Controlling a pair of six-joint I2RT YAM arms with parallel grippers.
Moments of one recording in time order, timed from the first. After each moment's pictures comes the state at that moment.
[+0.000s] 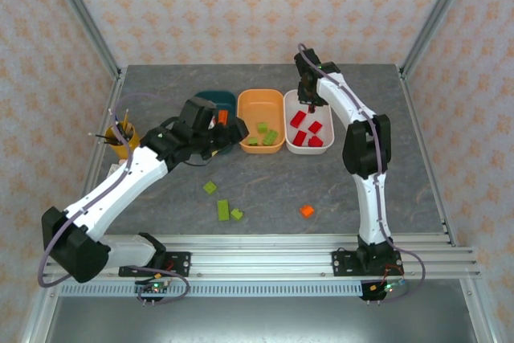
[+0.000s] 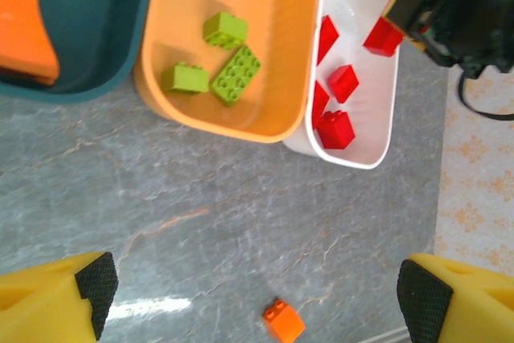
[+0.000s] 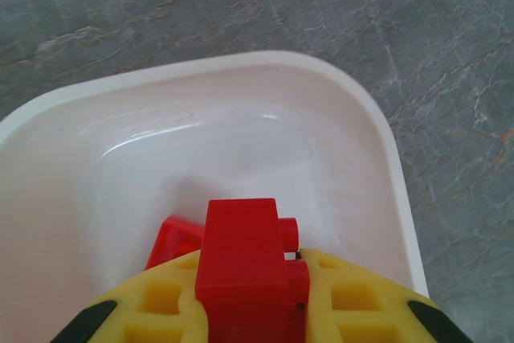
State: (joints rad) left arm -0.53 1.29 1.20 -0.69 0.10 -0.96; right arm 0.32 2.28 2.12 -1.02 0.29 0.44
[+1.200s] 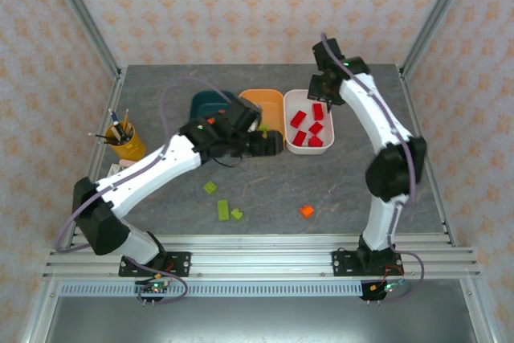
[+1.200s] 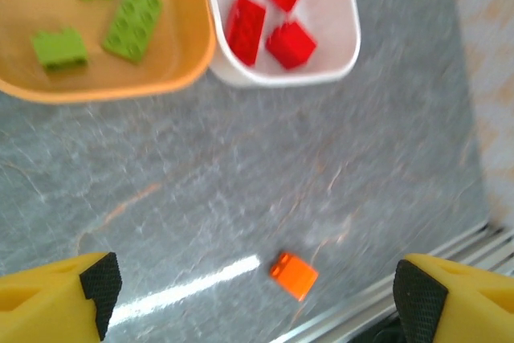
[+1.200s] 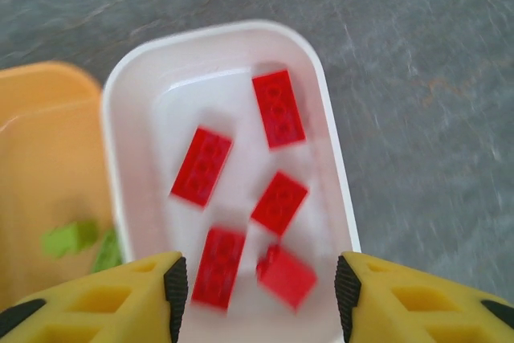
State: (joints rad) left arm -0.78 1.52 1.42 -0.79 0.06 -0.75; right arm 0.31 1.83 1.88 -1.12 0.16 0.49
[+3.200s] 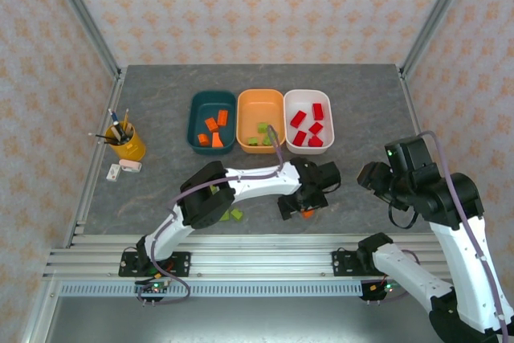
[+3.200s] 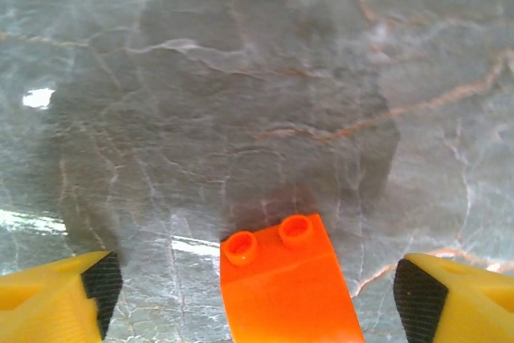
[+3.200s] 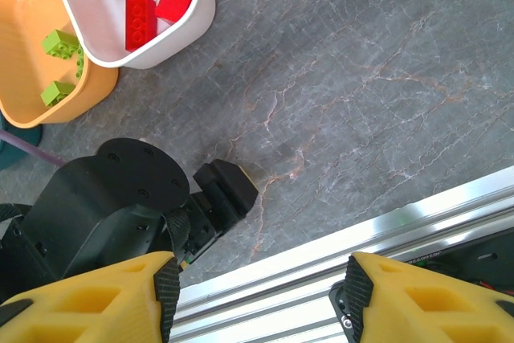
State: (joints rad) left arm -1.10 2.24 1.79 -1.00 0.08 -1.52; right arm 0.36 0.80 1.33 -1.58 0.09 0.85
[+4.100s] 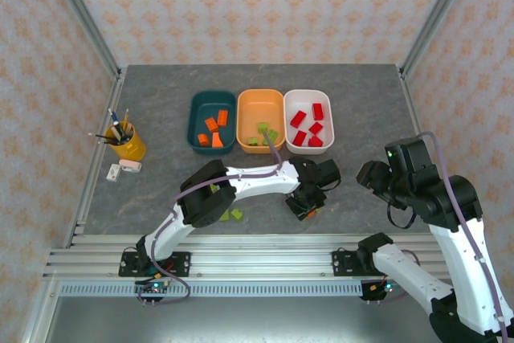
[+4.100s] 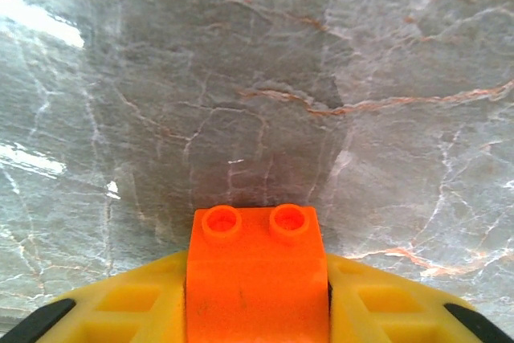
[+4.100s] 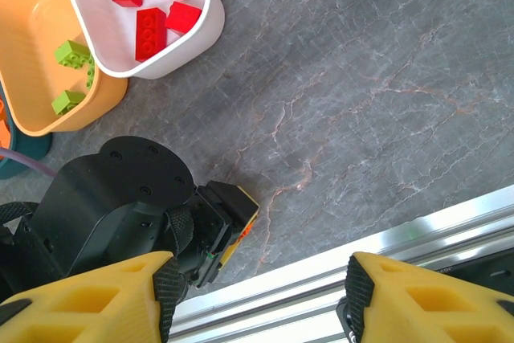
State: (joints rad) left arm -1.09 2.25 1.78 -0.91 0.20 -1.74; right arm 0.36 0.78 1.30 -1.53 0.10 0.85
